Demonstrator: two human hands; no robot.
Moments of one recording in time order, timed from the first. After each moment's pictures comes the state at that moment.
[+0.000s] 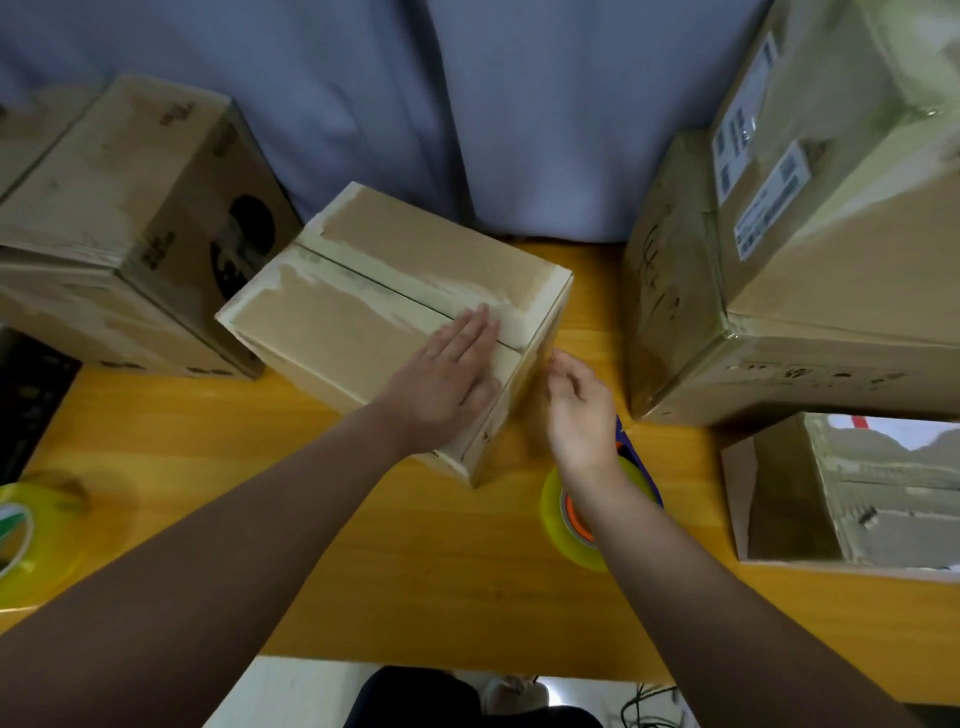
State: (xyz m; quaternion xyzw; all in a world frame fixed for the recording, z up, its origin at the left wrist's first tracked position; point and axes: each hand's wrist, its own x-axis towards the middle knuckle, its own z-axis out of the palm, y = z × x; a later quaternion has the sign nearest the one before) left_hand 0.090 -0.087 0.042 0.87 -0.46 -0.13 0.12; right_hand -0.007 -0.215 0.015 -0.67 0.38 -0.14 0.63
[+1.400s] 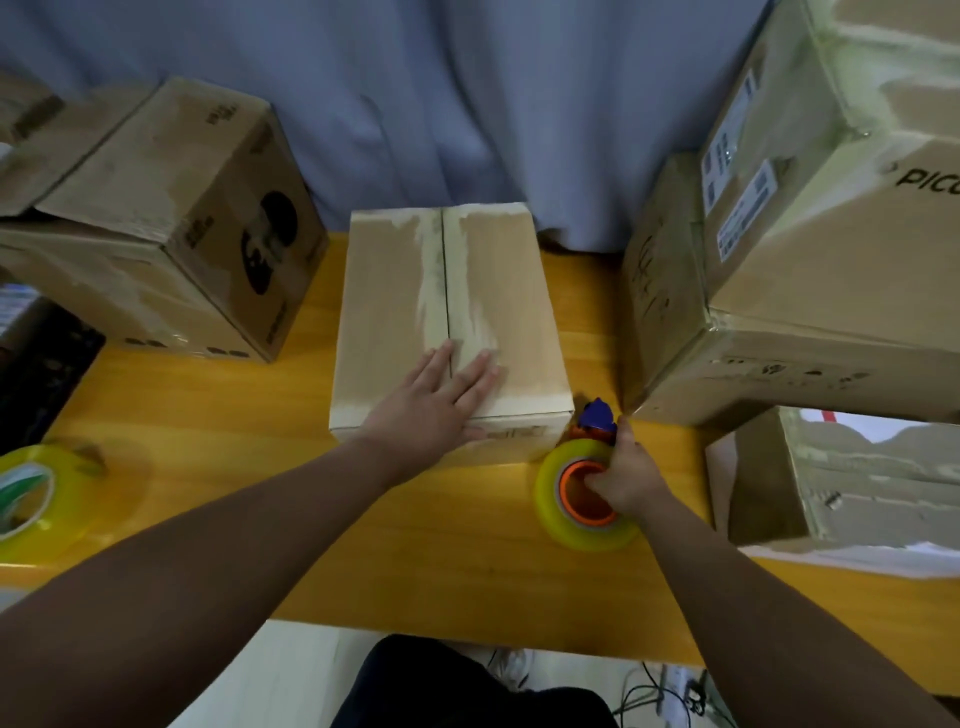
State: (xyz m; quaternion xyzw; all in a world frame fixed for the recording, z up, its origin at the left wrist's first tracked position) left_hand 0.053 -0.051 0.029 0.85 -0.52 -0.01 -0.11; right_hand -0.082 -0.273 -0.043 -0.82 0.40 0.20 0.36
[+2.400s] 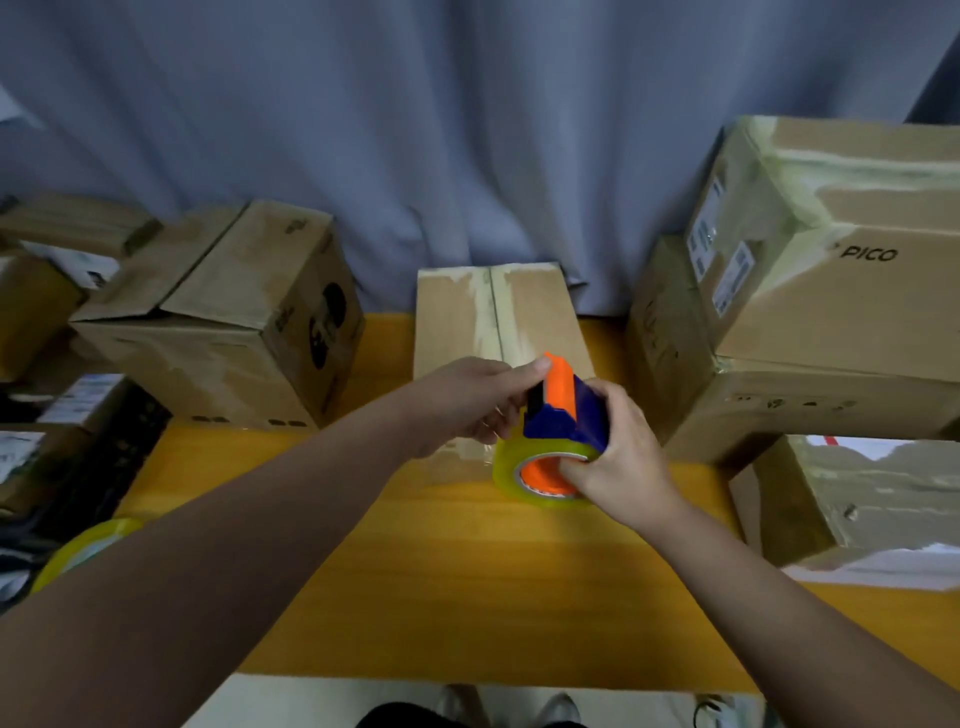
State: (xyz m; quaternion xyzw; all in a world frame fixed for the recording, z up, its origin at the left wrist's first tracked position) left_hand 0.060 -0.034 0.174 0.76 -0.24 -0.42 0.43; right_hand -0.064 -0.176 0.101 -0.89 0.16 -0.15 0.41
